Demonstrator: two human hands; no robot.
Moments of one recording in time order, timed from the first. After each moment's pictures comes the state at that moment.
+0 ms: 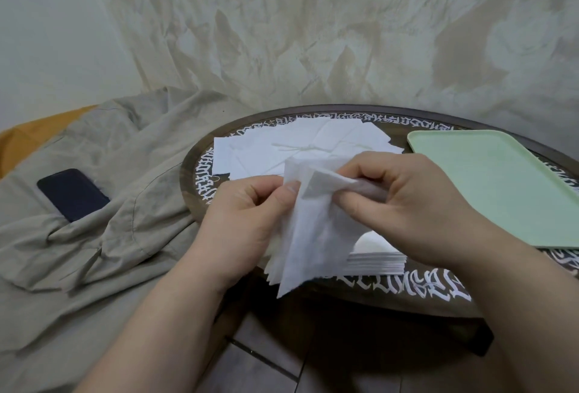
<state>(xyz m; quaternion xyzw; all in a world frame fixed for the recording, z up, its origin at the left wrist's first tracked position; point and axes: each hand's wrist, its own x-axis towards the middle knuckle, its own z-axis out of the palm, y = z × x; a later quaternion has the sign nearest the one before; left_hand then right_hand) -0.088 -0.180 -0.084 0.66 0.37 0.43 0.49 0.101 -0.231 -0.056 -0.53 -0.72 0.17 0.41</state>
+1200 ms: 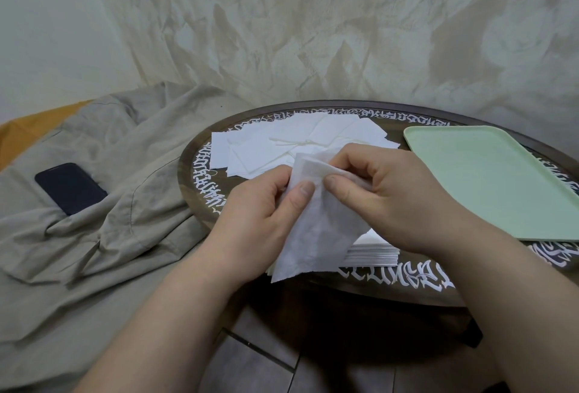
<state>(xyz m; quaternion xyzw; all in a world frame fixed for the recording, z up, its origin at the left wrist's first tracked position) -0.082 -0.186 -0.087 0.78 0.38 0.38 0.31 0.102 -0.226 -0.061 -0.55 -0.73 0.15 0.39</state>
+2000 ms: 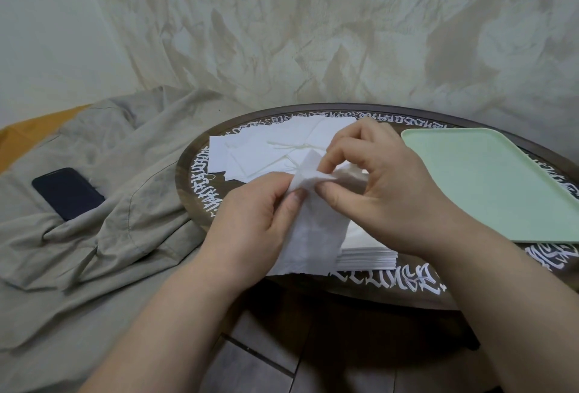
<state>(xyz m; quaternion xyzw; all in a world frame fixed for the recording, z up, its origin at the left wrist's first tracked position) -0.081 -0.183 -0.092 0.81 0.37 0.40 0.20 0.097 -0.221 -0.059 -0.54 -0.73 0.04 0.40</state>
